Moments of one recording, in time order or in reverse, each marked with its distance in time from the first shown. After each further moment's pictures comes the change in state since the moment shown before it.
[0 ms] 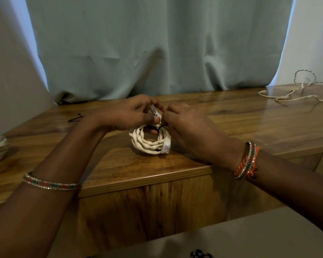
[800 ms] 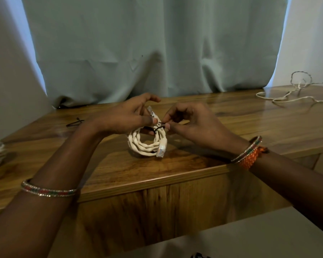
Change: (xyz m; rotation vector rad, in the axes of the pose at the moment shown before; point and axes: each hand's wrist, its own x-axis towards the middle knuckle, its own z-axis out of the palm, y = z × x) left_hand -0.002 0.003 0.001 0.015 0.107 -0.011; right_hand 0.000 0.027 0.002 0.669 0.060 0.315
